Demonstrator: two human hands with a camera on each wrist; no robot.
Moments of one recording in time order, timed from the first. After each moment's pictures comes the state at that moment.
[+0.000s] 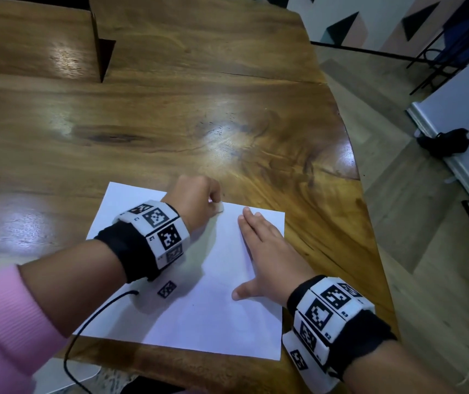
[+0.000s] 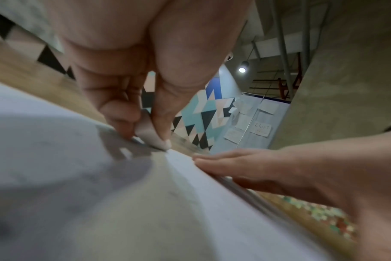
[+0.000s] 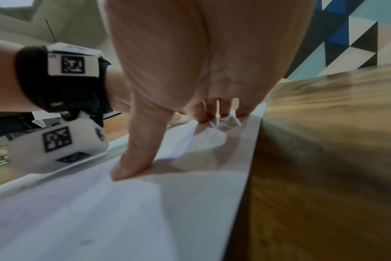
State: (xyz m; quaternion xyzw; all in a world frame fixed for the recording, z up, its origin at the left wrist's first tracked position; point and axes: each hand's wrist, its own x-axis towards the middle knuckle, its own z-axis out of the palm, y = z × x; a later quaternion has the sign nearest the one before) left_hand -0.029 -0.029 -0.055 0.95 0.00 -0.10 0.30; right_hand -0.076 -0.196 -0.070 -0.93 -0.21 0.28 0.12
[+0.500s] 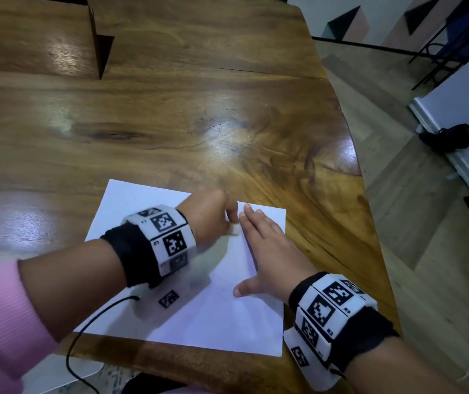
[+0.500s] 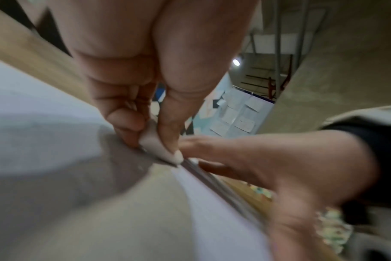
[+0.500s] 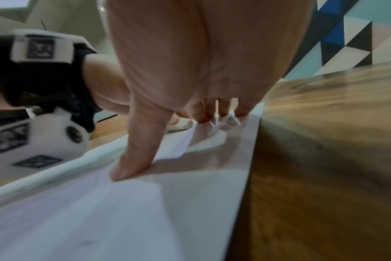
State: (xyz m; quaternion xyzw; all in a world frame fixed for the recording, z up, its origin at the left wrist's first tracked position) left_hand -0.038 -0.043 -0.054 0.94 -0.09 -0.19 0.27; right_hand -0.076 -0.197 -0.073 -0.93 -0.21 0.28 0.13
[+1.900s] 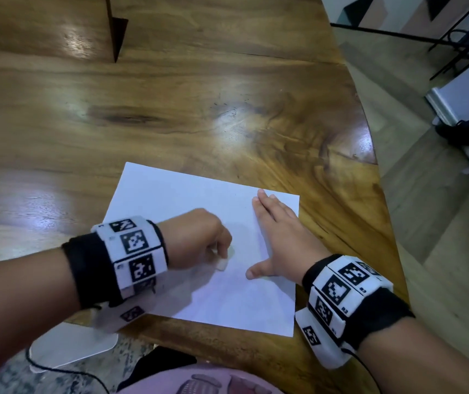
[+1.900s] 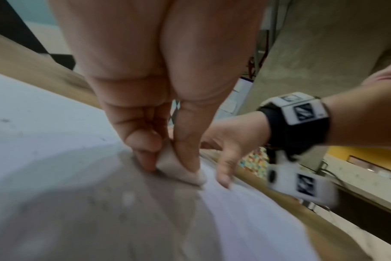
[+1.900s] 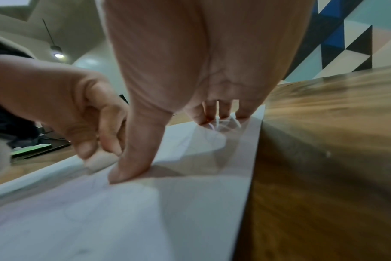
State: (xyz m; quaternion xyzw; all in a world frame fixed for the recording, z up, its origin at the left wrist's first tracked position) left_hand -0.087 -0.010 -0.056 0.91 -0.24 -0.28 0.20; right_hand -0.076 -0.194 -0.069 -0.93 -0.21 0.29 0.10
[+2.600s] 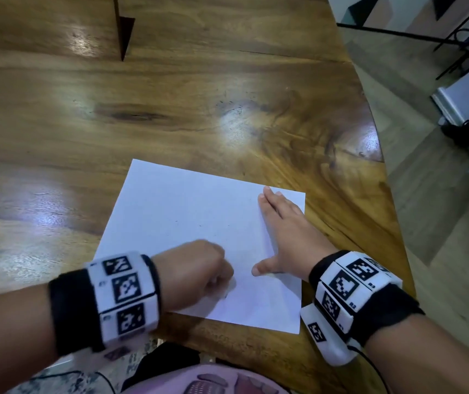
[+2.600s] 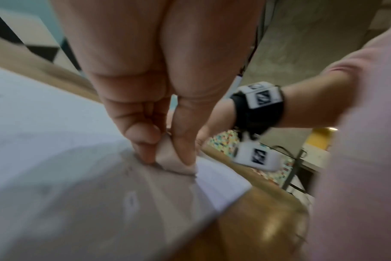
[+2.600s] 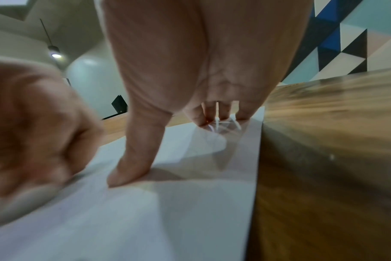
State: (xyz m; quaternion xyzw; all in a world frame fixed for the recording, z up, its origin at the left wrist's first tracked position) left_hand -0.132 -0.006 -0.062 0.88 -0.28 -0.29 0.23; right_hand -0.077 -0.193 -0.062 -0.93 -0.21 0.30 0.10
